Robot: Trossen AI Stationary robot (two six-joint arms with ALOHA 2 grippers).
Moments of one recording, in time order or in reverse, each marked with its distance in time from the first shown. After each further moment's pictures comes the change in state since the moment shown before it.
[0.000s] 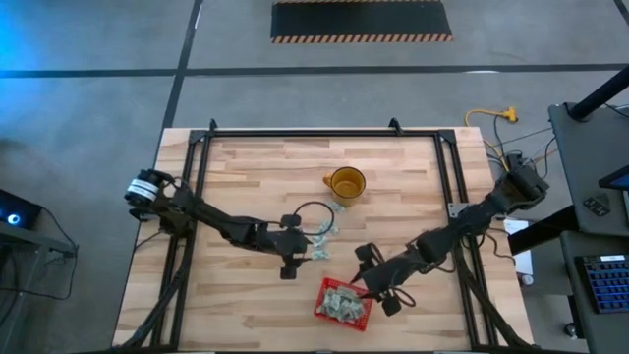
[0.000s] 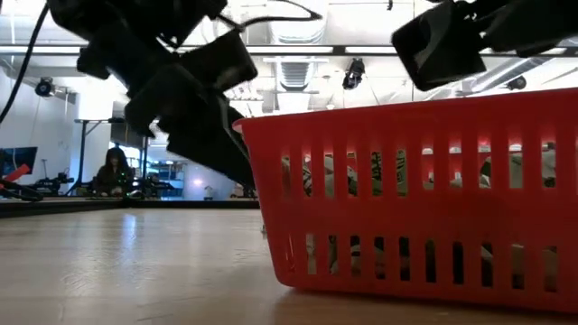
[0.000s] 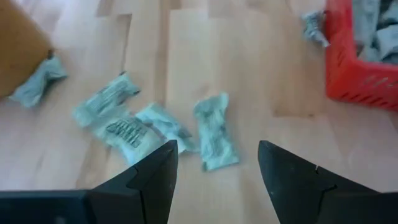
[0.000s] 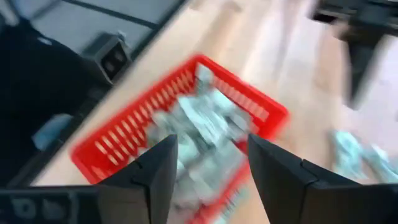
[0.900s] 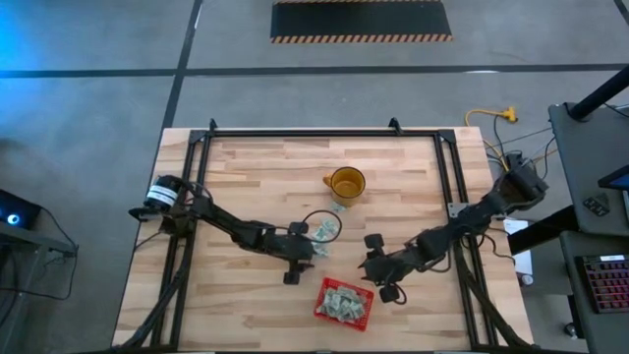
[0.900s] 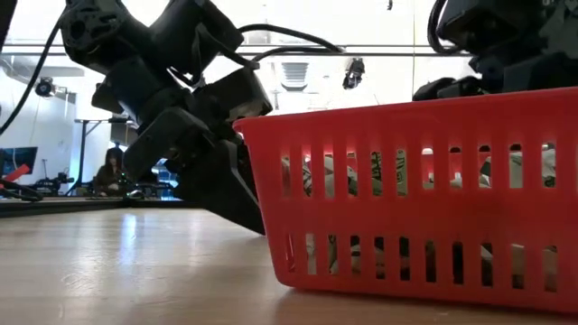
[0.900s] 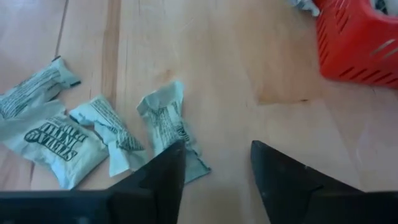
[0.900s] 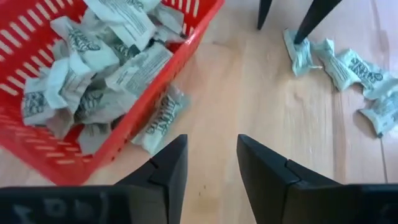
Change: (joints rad) left arm 0.015 0.154 0.017 0.126 0.117 0.033; right arm -0.022 0.013 -0.087 -0.121 0.154 0.102
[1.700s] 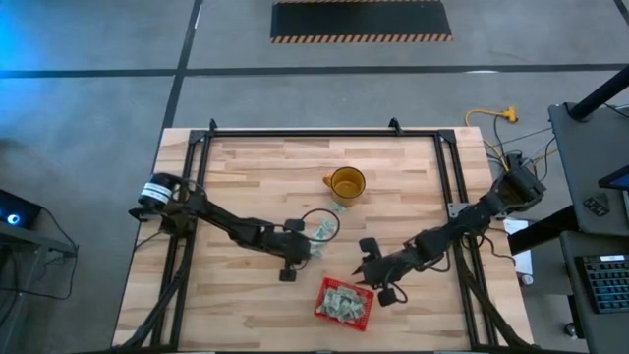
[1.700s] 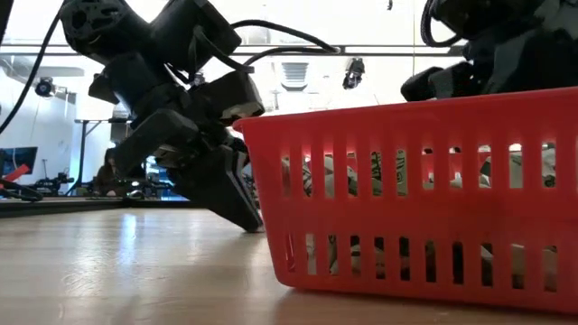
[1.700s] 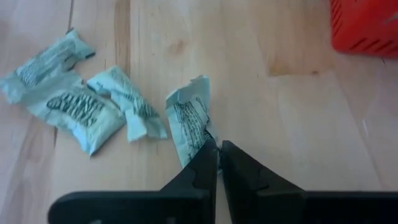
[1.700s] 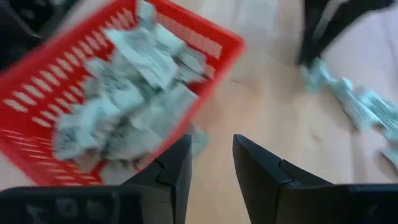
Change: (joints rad) left arm 0.011 -0.047 0.000 -0.134 -0.003 -0.002; right arm -0.007 0.024 -0.001 0.141 -0.059 -0.048
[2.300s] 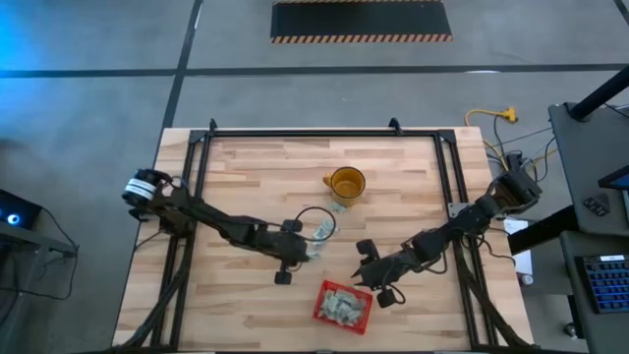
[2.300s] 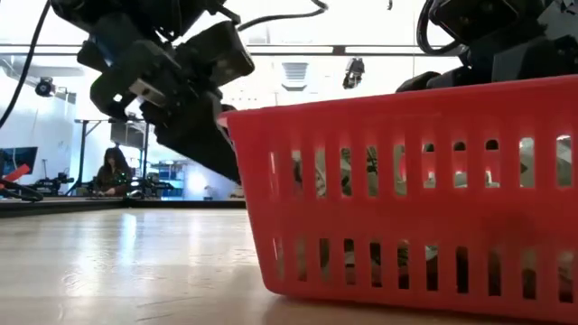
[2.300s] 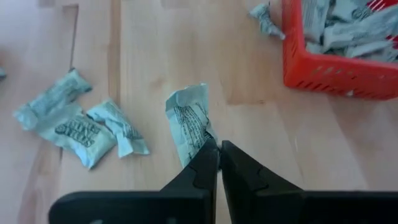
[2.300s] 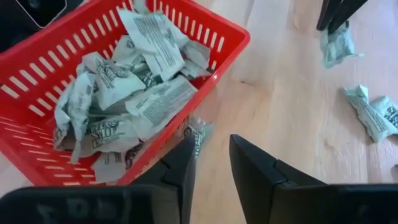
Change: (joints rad) left arm -0.031 -0.130 0.005 -0.070 0.029 -0.021; right arm -0.005 0.036 0.003 0.036 -0.024 -0.040
